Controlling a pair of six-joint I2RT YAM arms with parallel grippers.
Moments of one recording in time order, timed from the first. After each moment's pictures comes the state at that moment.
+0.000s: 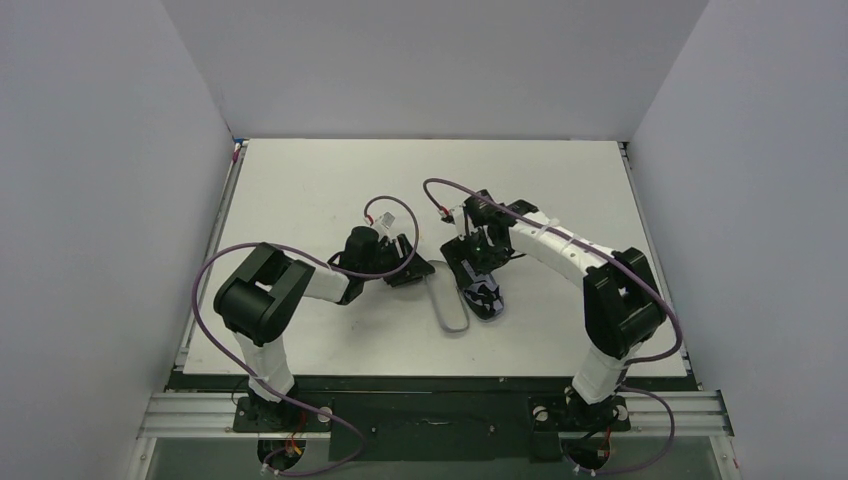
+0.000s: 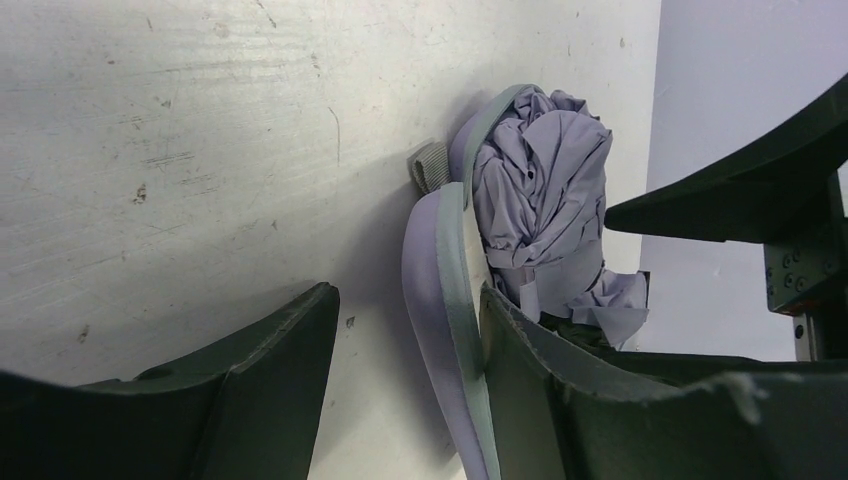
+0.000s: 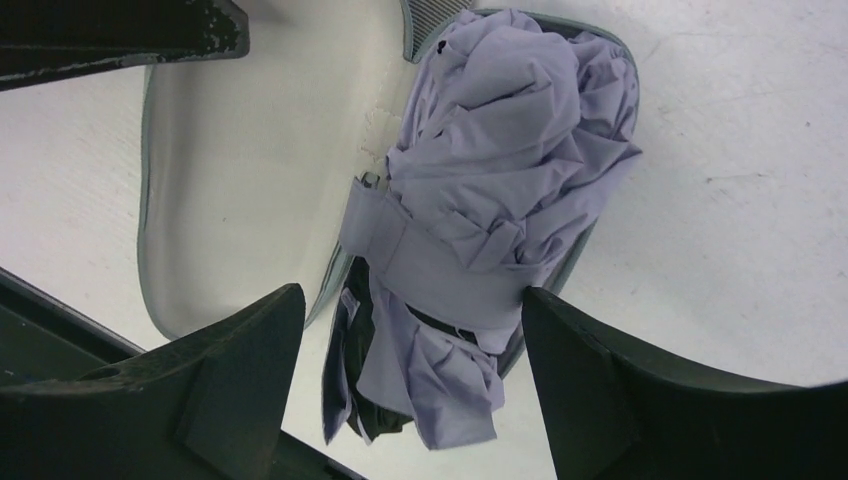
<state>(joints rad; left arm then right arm) -0.52 1.84 0.70 0.61 0.42 -0.94 0.55 1.72 1.28 -0.82 -0.17 -0.07</state>
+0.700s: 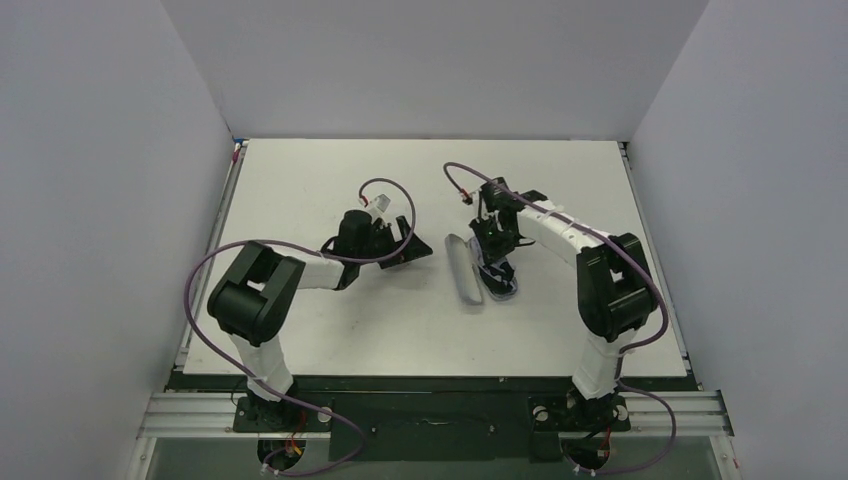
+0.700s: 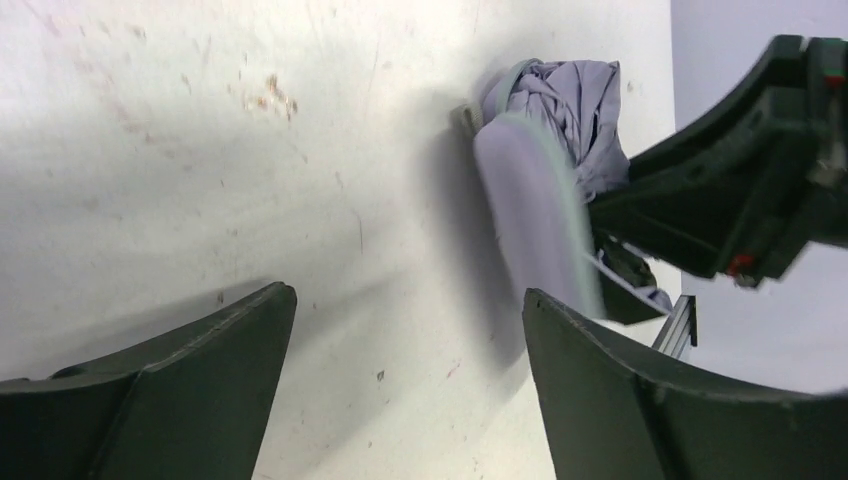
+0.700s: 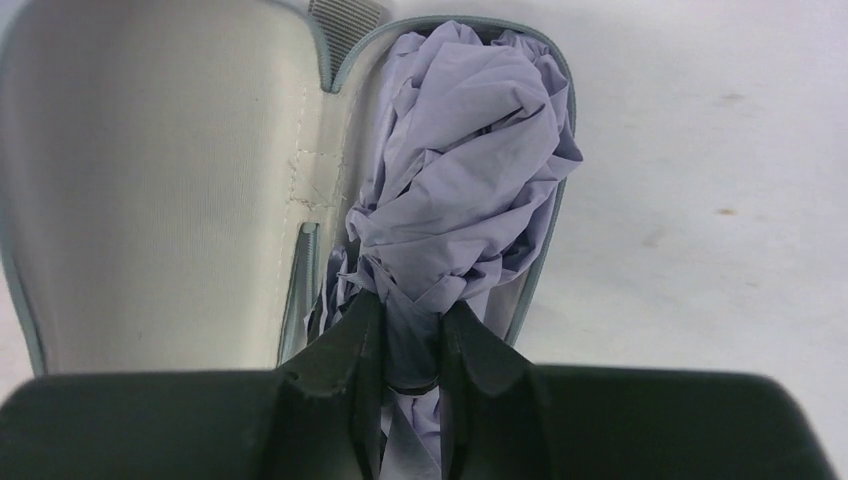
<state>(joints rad) -0.47 1.82 0.79 0.52 0.40 -0.80 0.47 1.84 1.32 -0.72 -0.04 -0.05</state>
